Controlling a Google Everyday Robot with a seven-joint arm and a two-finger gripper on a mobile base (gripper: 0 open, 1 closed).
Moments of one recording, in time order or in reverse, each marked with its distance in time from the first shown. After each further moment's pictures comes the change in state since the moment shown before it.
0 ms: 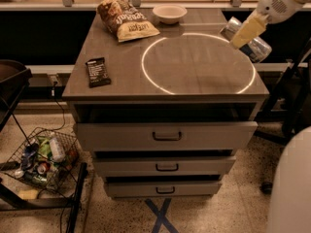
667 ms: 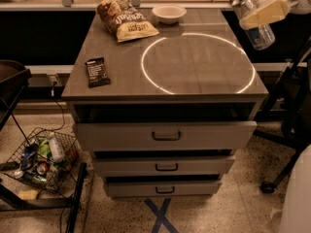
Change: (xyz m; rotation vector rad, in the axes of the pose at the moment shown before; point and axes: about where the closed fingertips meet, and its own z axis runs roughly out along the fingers) arm -0.026 0.003 -0.050 -0.082 -0.386 -0.036
